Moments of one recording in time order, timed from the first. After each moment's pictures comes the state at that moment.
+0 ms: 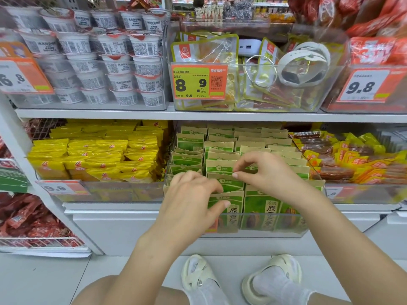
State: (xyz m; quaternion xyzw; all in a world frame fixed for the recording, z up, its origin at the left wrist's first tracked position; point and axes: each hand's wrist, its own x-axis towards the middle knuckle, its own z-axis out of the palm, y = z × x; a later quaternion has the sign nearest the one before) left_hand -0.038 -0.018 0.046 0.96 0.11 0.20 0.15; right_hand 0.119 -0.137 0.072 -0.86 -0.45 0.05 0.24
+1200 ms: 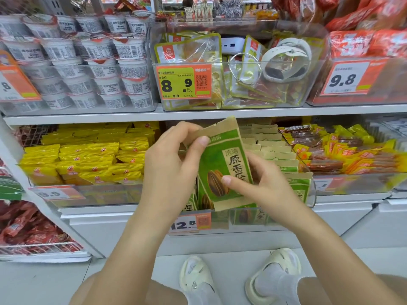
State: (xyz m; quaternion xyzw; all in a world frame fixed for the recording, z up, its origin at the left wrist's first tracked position) left_hand -0.033 -0.023 0.102 0.82 0.10 0.43 0.36; right_hand 0.074 -0.167 0.069 -0.70 -0.42 0.16 0.55
